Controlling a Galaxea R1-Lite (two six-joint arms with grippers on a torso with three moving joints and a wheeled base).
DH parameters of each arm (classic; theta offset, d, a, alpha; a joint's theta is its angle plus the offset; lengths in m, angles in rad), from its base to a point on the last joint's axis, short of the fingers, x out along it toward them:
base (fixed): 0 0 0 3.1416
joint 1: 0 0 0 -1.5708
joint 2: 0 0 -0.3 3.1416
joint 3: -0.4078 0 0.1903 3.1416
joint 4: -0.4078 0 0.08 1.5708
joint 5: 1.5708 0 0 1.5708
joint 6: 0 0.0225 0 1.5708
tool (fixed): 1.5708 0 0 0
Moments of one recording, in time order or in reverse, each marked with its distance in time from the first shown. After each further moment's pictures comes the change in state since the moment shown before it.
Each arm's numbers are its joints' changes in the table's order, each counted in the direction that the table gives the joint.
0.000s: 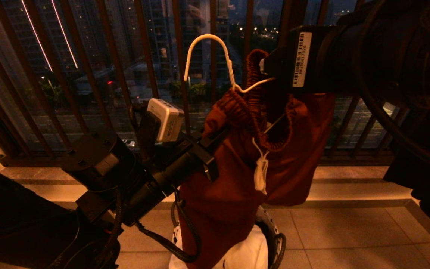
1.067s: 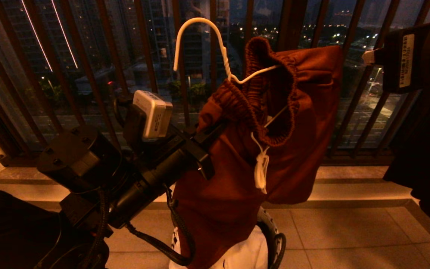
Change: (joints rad) left arm 0.004 0.053 0.020 0.000 0.005 -0.006; right arm 0.172 0.180 0.070 -0.140 -0.068 -0.235
